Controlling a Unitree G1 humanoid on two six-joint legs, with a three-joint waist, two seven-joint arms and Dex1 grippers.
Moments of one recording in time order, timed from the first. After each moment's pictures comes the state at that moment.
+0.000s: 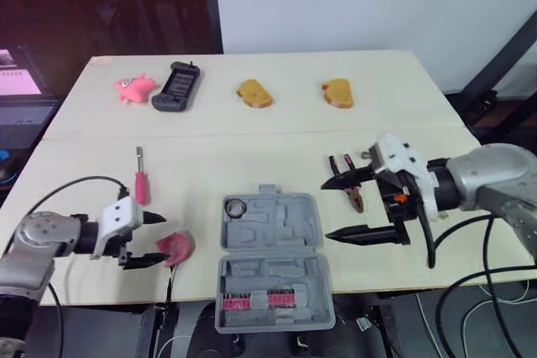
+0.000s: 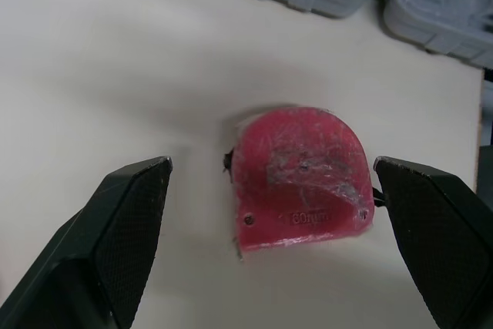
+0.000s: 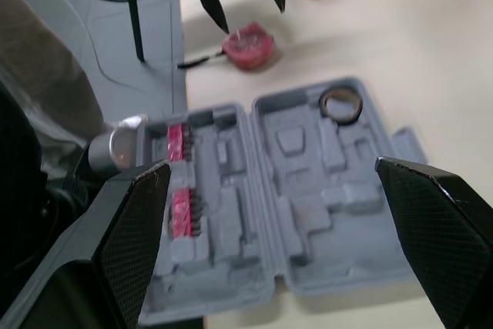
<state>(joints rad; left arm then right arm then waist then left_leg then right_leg) -0.06 0.90 0.04 0.18 -0.21 0.02 -1.31 -0.47 -1.04 -0.02 -0.59 0.80 0.96 1.11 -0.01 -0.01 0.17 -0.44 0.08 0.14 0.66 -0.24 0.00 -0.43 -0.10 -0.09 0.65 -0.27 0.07</state>
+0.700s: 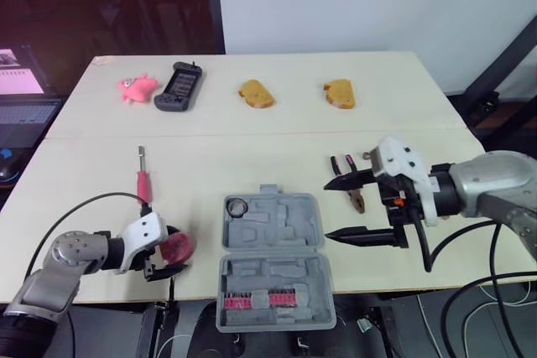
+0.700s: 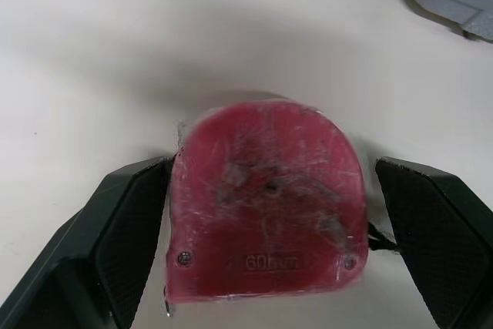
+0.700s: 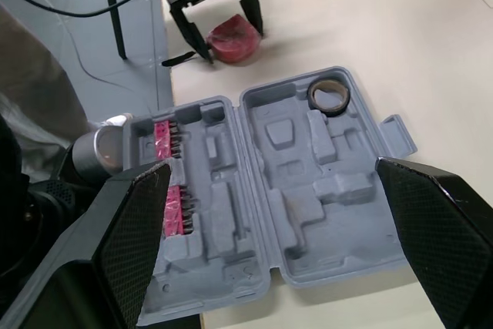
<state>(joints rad) 0.04 0.85 -0.02 0.02 -0.15 0.13 -1.11 -0.44 -1.05 -0.05 -0.61 0.82 0.97 1.04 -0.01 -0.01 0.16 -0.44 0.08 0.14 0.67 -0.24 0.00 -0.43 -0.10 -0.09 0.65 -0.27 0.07</state>
